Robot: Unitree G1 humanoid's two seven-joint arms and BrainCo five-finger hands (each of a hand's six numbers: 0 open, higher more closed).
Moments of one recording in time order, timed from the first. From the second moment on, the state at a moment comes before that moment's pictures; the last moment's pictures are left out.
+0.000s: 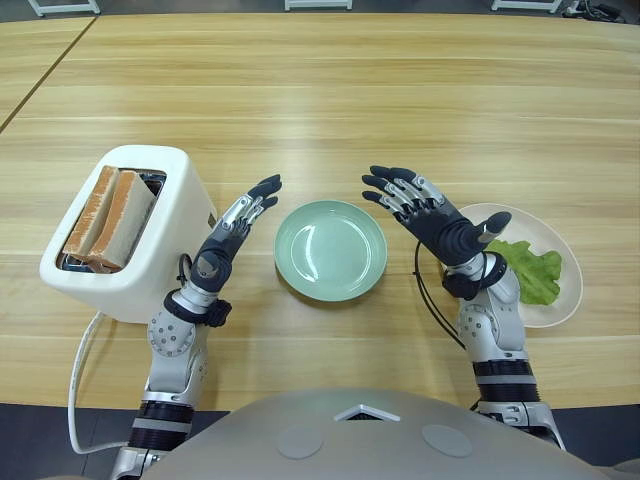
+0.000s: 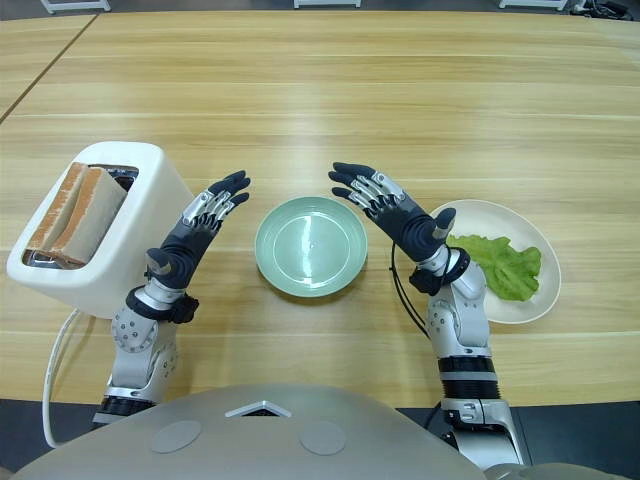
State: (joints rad) left arm 0.27 0.22 -0.10 -0.13 -0.26 -0.63 -0.49; right arm 0.06 -0.23 -0.01 -0.05 0.62 -0.30 0.97
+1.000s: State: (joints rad) left arm 0.58 0.46 0.67 -0.79 0.35 -0.06 -0.26; right arm 0.07 -0.22 -0.03 -0.07 0.62 -0.30 0.96
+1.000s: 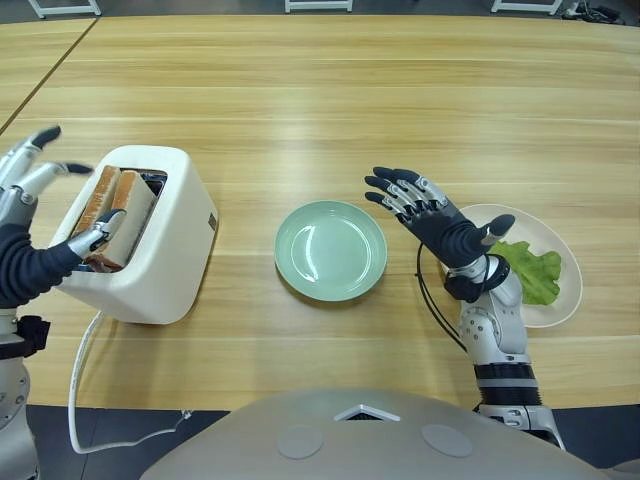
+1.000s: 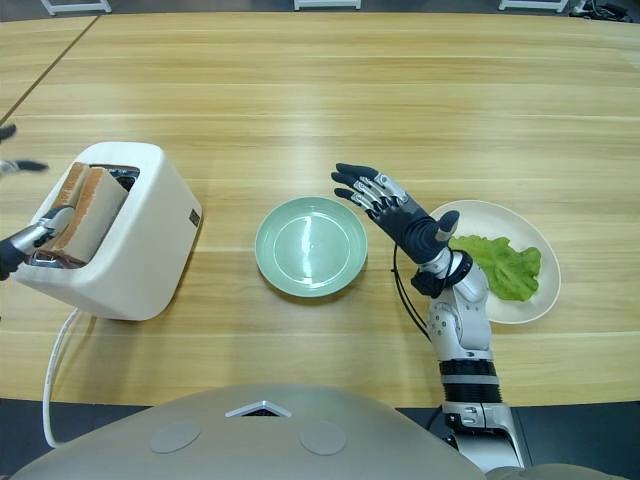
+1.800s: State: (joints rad) left arm 0.59 0.45 0.64 -0.59 0.33 -0.08 -0.25; right arm 0.08 -0.22 -0.05 -0.07 0.62 -0.31 0.97
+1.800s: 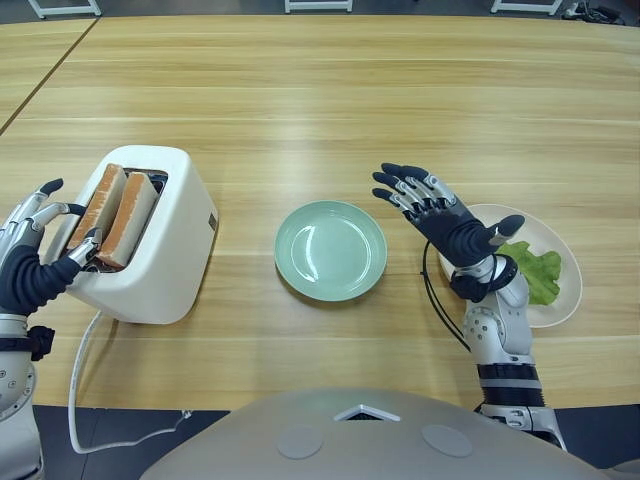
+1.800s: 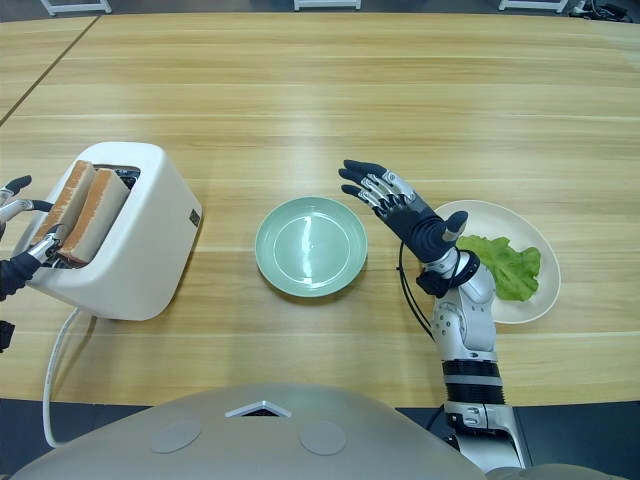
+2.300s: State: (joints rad) left arm 0.59 0.45 0.63 -0.56 0.37 -0.08 -0.21; right arm 0.08 -0.22 -0.05 -0.08 0.62 -0.31 0.97
